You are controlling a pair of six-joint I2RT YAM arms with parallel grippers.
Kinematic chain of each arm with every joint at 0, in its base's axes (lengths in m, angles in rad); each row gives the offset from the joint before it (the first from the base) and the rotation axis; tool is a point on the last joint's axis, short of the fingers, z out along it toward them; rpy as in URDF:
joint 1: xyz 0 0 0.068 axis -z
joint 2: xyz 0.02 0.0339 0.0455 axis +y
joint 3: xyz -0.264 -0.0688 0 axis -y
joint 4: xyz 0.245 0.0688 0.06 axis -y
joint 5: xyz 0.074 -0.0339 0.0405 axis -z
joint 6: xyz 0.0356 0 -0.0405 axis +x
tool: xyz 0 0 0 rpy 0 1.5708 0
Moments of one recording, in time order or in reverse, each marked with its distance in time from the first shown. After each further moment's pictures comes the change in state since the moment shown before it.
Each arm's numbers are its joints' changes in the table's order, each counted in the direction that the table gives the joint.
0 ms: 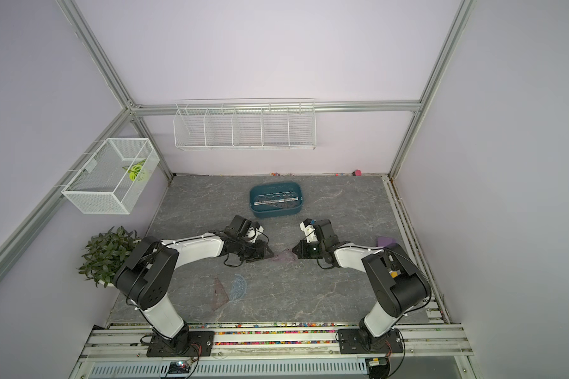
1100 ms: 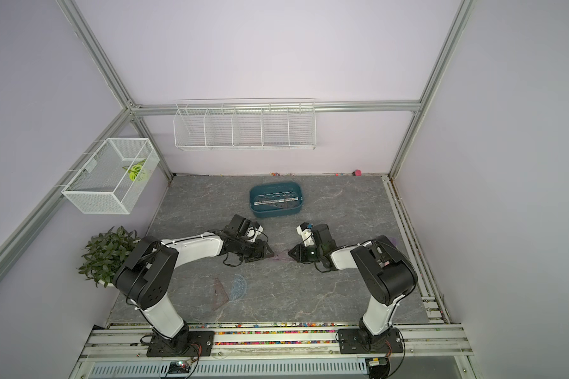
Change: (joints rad) left arm -0.011 0.000 -0.001 -0.009 0.024 -0.007; right arm -0.010 0.114 -0.069 0.245 -0.050 0.002
